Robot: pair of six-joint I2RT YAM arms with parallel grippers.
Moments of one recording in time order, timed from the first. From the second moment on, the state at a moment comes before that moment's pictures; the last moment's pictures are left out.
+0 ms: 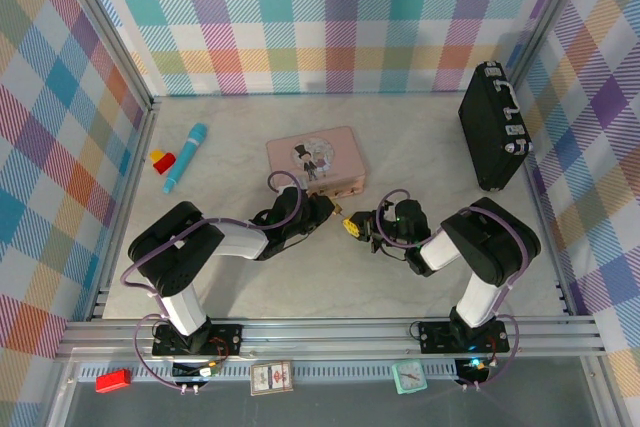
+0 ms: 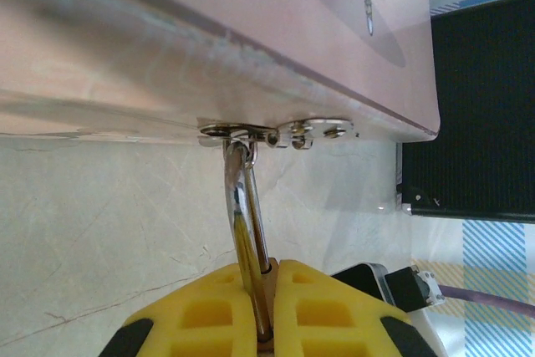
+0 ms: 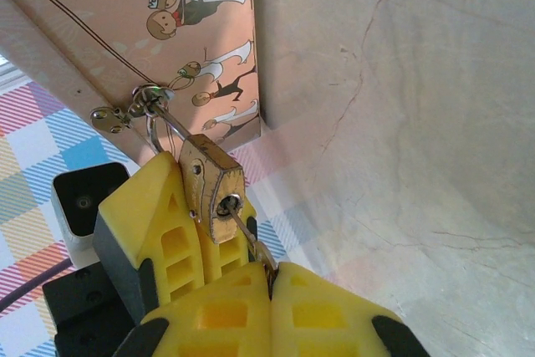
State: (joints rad) left arm -0.75 1.73 0.66 0.60 0.03 -1.24; right arm 0.55 1.74 0.33 1.05 -0.51 1.72
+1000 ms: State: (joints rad) left arm -0.77 1.73 0.67 0.60 0.00 -1.26; right arm 0.49 1.80 0.34 1.14 -0.59 1.72
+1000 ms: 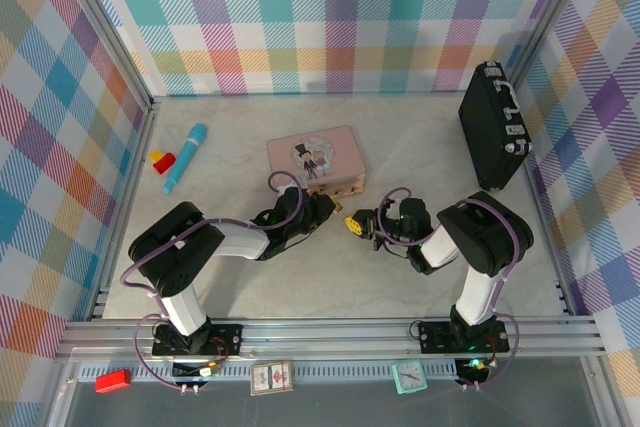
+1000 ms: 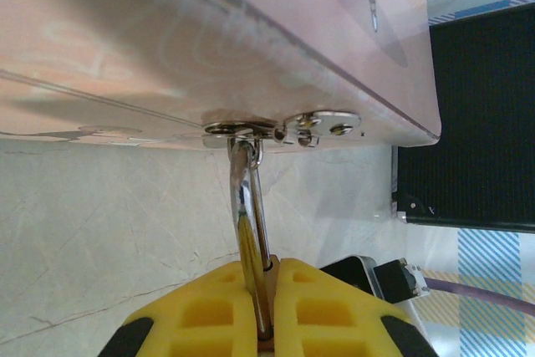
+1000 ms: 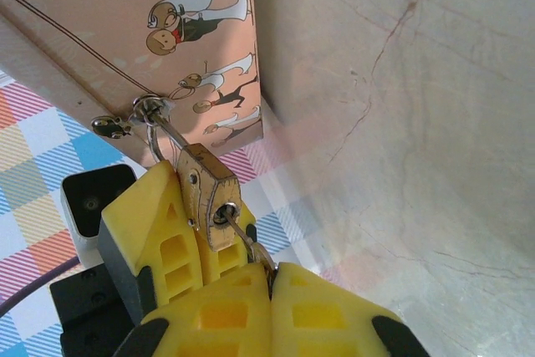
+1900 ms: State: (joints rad) left arm -0.80 1.71 0.69 0.59 -0.01 -1.25; right arm 0.47 1.76 0.39 1.05 -0.53 1.72
